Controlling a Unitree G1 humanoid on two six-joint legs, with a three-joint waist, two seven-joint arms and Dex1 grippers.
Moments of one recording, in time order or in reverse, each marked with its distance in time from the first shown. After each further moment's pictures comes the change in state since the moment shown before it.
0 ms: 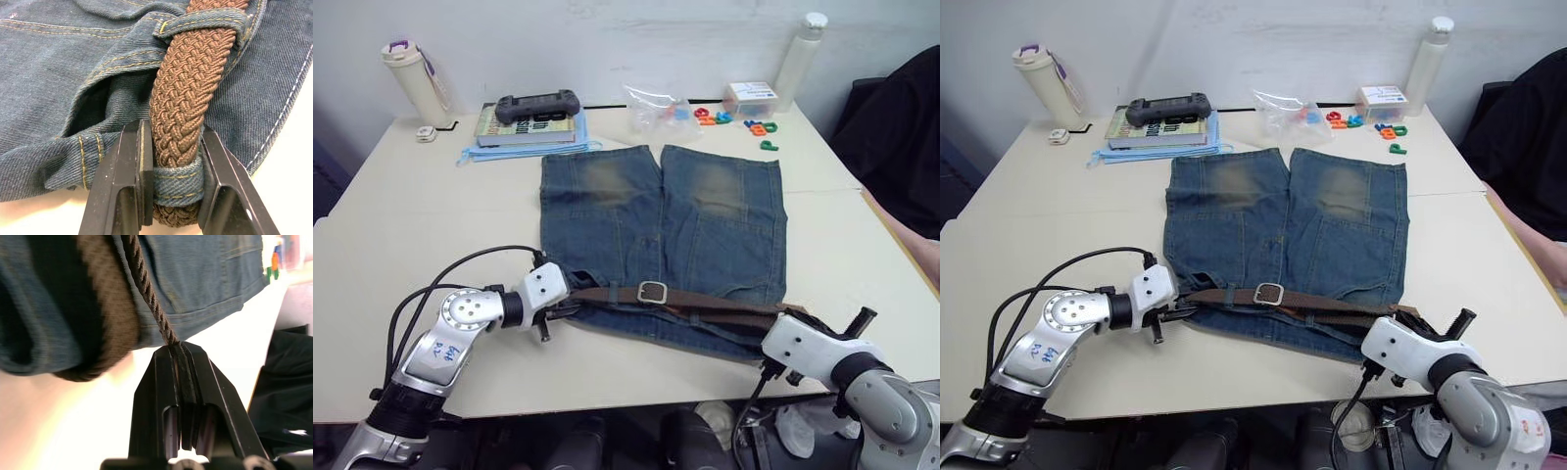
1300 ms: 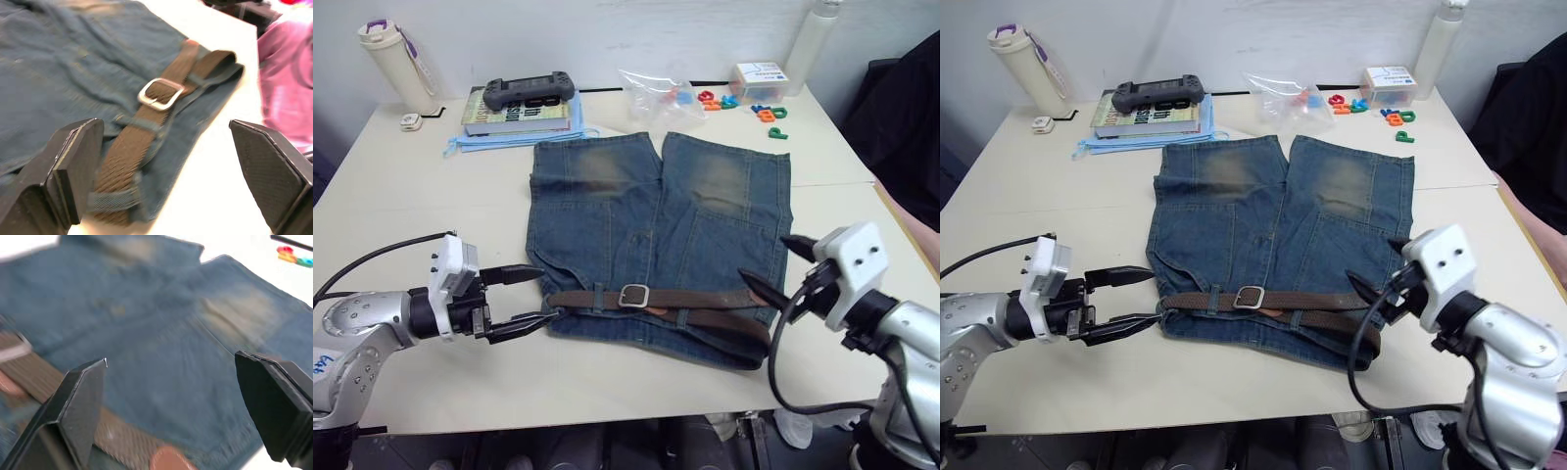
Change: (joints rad) left arm 0.197 0.169 0.504 -0.288 -0.673 0.379 -0.207; right arm -0.595 0.006 -0.331 0.001 0.857 0.750 0.208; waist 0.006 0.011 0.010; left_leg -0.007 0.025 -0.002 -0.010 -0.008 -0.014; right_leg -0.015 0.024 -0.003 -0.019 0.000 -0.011
